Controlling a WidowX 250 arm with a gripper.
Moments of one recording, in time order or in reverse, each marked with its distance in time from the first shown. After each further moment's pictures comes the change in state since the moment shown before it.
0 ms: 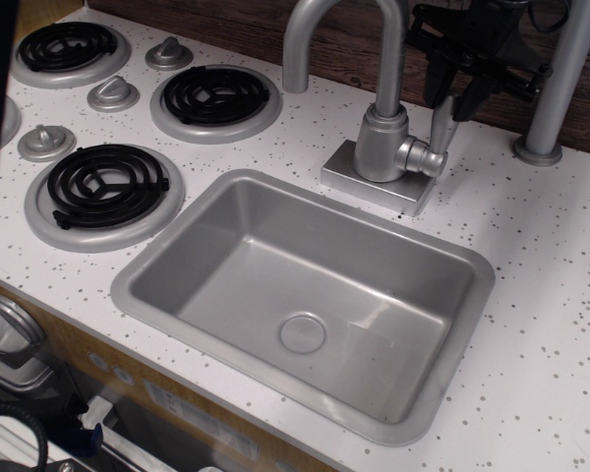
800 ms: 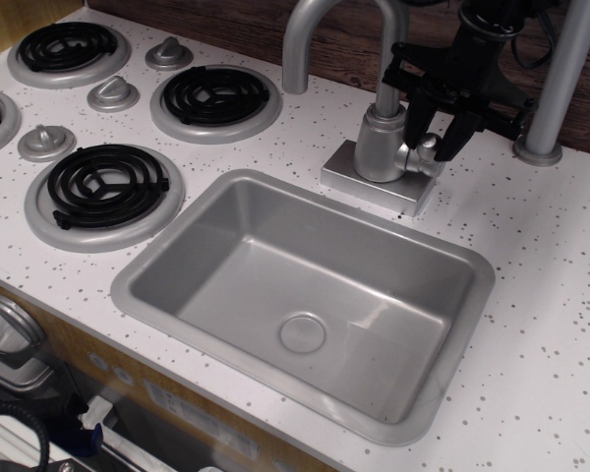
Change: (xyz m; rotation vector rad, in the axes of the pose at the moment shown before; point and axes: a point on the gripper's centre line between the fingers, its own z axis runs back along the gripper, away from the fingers) arm -0.035 -0.006 -0.008 -0.032 0.082 0.061
